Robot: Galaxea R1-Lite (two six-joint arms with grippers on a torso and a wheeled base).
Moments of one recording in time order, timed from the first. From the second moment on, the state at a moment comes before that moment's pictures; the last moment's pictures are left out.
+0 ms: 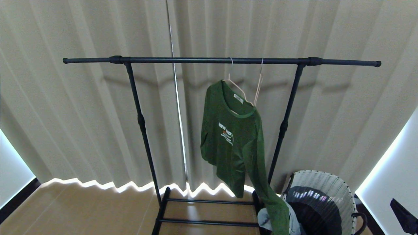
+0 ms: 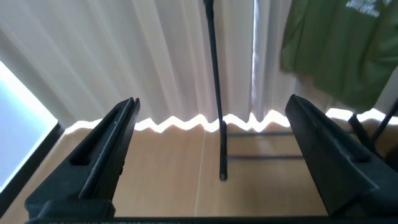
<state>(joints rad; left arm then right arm) 0.02 0.14 0.00 -0.05 0.05 0.19 -0.01 0.90 0.00 -0.57 -0.35 0.01</state>
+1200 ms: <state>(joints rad) 0.00 0.01 0.00 -0.01 -0.10 0.06 0.00 0.01 0.00 -0.05 0.07 -0.06</state>
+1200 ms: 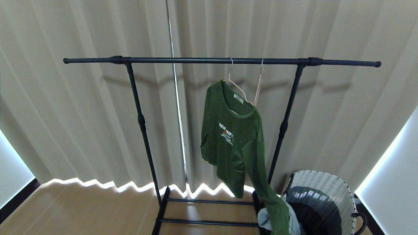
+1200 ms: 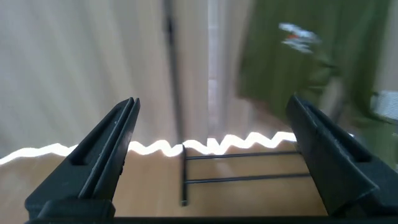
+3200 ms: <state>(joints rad) 0.00 0.01 0.00 -0.01 -0.09 0.05 0.00 0.00 0.00 -0.05 0.07 -0.04</state>
